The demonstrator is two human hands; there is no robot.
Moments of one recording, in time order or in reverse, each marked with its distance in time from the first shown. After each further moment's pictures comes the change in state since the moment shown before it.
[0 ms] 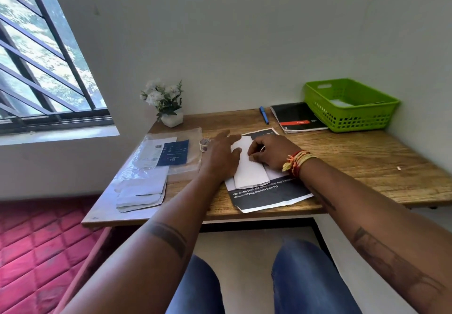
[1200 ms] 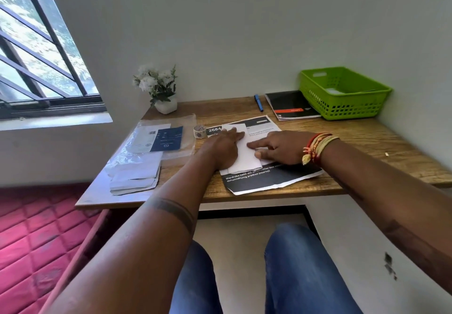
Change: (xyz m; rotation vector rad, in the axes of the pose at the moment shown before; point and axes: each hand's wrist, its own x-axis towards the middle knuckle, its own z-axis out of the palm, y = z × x) left_hand -0.005 0.016 -0.005 0.271 -0.327 0.120; right_hand -0.042 0.001 -0.037 -0.429 -0.402 -0.014
